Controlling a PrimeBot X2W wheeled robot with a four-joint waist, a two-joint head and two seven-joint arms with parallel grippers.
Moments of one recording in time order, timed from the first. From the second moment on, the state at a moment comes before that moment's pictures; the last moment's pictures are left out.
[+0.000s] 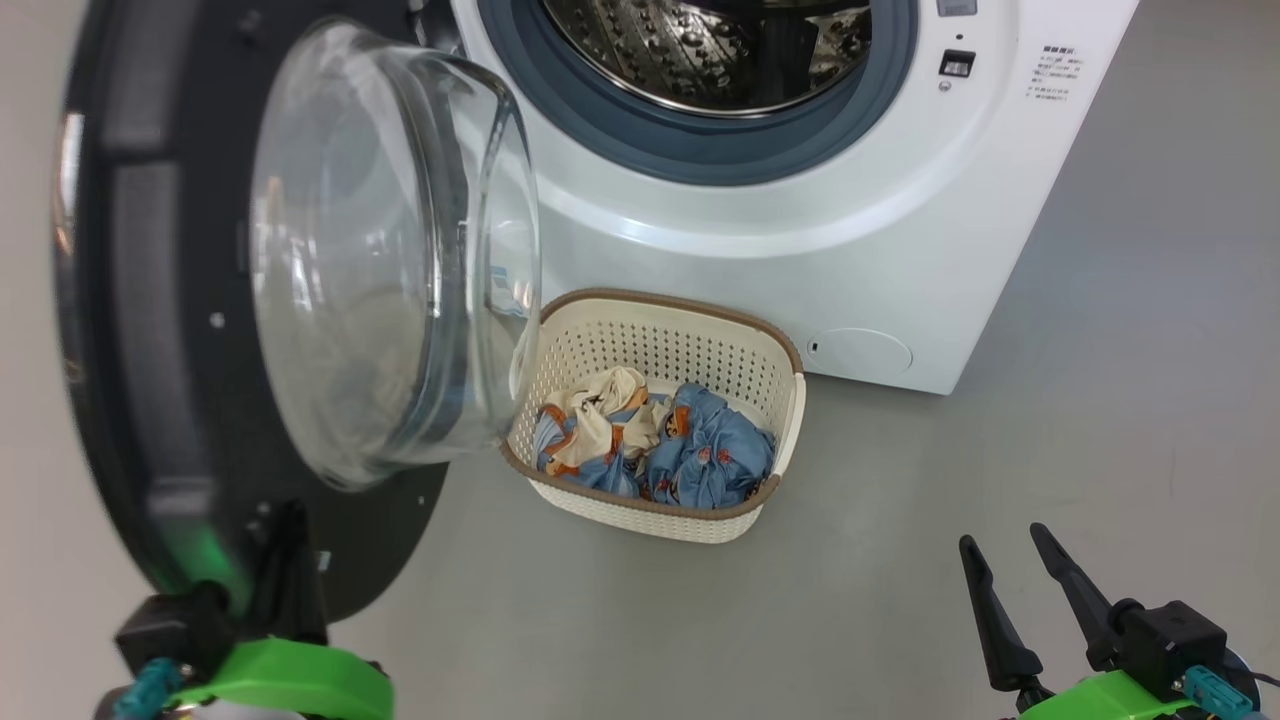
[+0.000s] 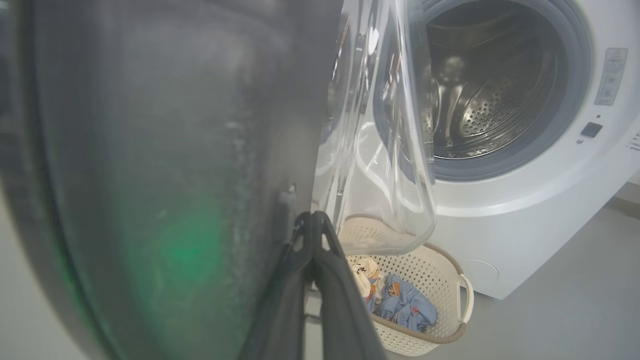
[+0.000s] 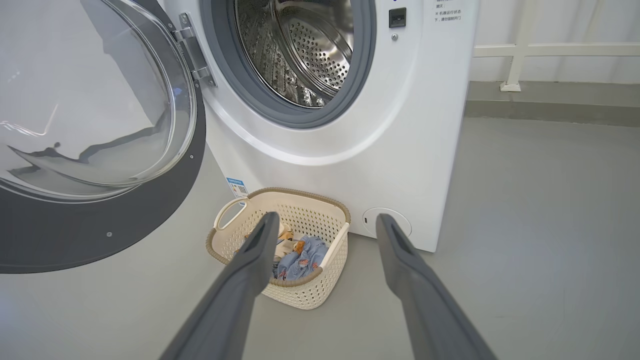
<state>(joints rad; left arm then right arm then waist) -0.08 0.25 -0.34 0.03 -0.59 0.37 -0.23 0.02 -0.13 0.02 0.16 0.23 0.12 -0.25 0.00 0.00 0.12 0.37</state>
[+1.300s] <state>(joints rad) -0.39 0.23 0.21 0.46 -0.52 0.18 -0.26 -0.05 -0.20 0.05 0.12 0.22 0.12 -0.24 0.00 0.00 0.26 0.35</state>
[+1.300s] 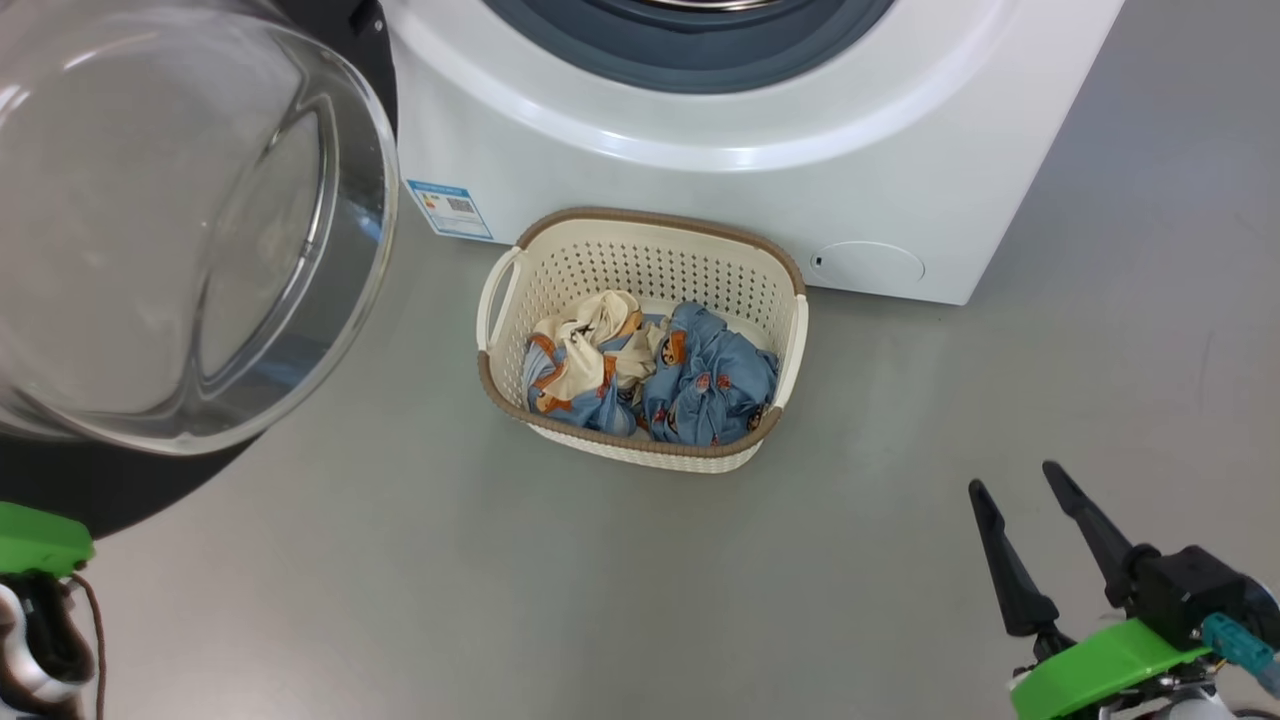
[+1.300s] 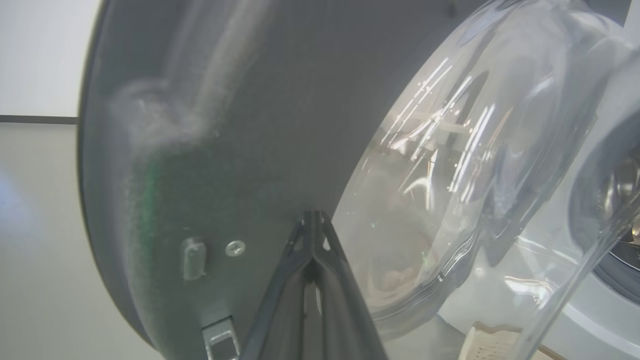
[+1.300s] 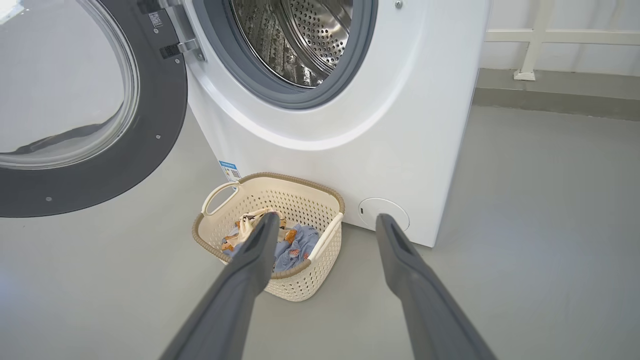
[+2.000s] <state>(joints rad) -0.38 0.17 0.36 0.39 -0.36 0.09 -0.26 -0.05 -0.19 0.06 0.14 0.22 0.12 -0.23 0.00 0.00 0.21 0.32</state>
